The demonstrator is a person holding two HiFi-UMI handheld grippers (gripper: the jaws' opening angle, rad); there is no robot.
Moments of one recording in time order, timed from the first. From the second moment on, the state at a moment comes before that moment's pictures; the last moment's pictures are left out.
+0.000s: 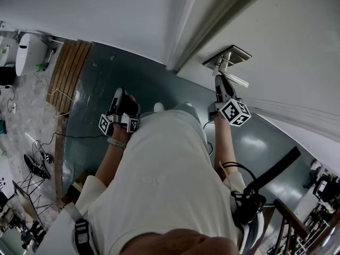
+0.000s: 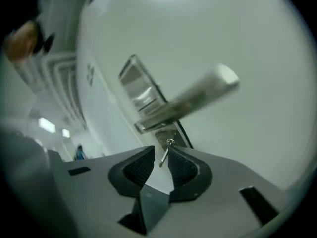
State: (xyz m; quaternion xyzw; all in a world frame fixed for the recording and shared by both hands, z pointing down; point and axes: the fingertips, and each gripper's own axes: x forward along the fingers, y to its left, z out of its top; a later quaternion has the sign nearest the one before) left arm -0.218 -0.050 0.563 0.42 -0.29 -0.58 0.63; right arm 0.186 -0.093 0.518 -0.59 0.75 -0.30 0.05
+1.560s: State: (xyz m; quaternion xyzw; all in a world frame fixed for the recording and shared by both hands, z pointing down) left arm -0.215 -0.049 0.568 0.41 -0.28 -0.59 0.63; right arm 0.163 -0.115 0.560 -0.45 0.59 0.32 -0.59
